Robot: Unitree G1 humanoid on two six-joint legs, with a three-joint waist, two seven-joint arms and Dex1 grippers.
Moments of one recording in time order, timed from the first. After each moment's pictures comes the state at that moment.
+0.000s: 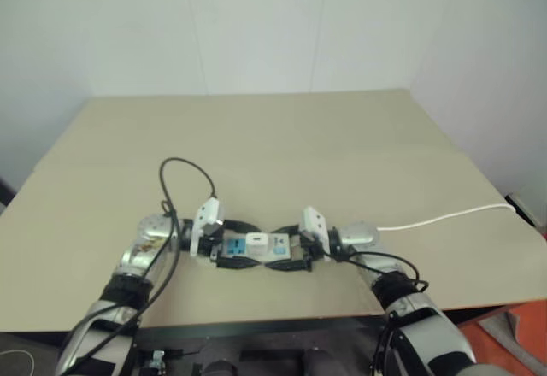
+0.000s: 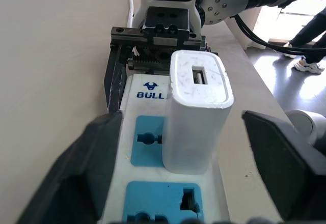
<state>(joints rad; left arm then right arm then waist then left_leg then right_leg) -0.54 0.53 -0.17 0.43 -0.34 0.02 -1.47 -0.65 -0.23 0.22 0.71 0.13 -0.21 1.31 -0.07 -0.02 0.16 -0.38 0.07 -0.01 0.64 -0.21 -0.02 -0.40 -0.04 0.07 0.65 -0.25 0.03</state>
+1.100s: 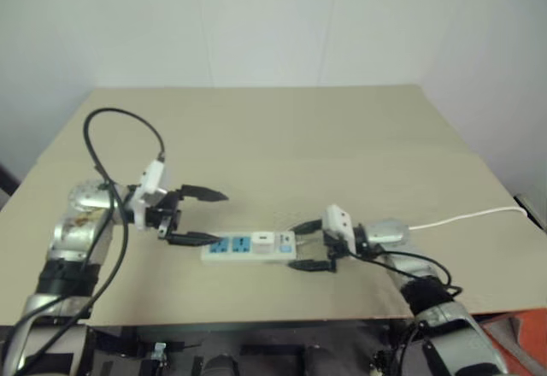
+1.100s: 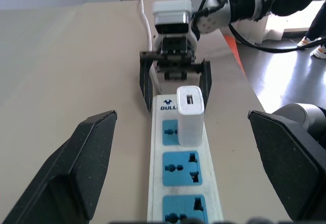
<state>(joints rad) -0.55 0.78 0.02 0.24 -0.48 0.13 -1.61 -0.53 -0.45 0.18 0.40 0.18 -0.07 1.33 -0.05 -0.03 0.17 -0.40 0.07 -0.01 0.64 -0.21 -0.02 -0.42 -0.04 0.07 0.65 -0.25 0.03</state>
